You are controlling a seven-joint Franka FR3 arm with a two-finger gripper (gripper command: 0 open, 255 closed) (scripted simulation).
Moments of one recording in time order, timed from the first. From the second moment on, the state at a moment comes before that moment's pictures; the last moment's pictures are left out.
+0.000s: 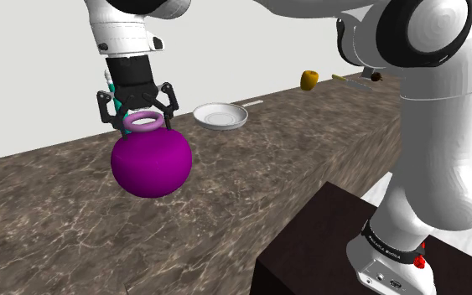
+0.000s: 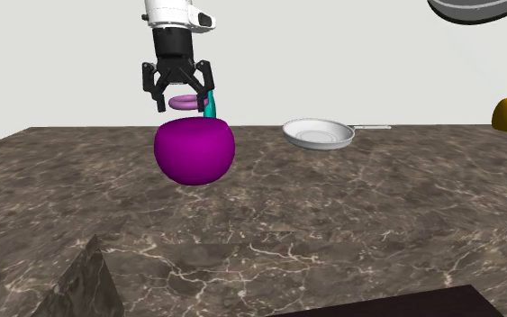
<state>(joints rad) 0.27 0.41 0.47 -1.29 -0.08 1.54 1.03</state>
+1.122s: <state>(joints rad) 0.28 0.42 0.47 -1.24 -0.09 1.50 1.04</state>
